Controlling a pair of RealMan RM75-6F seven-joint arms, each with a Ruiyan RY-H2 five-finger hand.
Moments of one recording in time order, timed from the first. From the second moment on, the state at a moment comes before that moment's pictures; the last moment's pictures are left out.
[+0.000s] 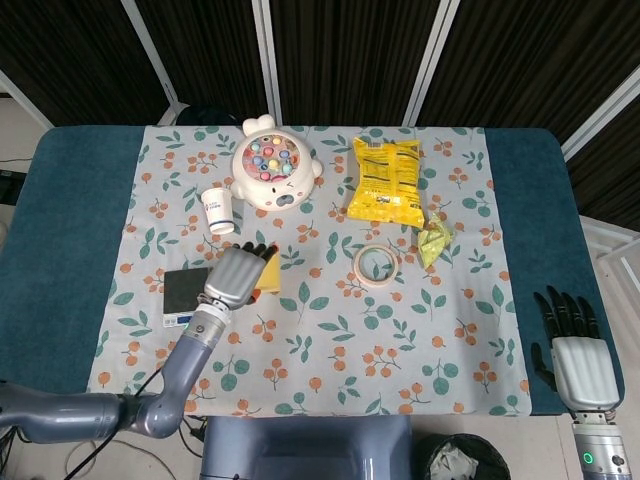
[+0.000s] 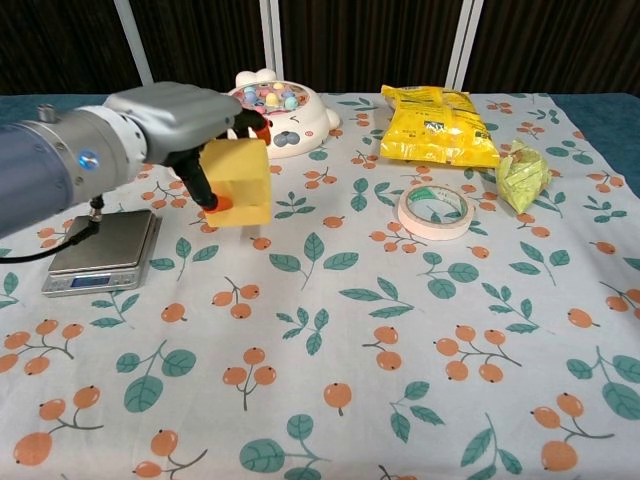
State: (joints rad) left arm -0.88 -1.58 -0.19 -1.69 0.80 1.15 0.87; right arm 0.05 -1.19 0.06 -1.67 -1.51 1.52 -0.24
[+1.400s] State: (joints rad) left arm -0.60 -1.35 -0.04 -1.53 1.14 1.04 0.30; right arm 0.06 -1.21 0.06 -1.68 -1.52 1.51 -0.28
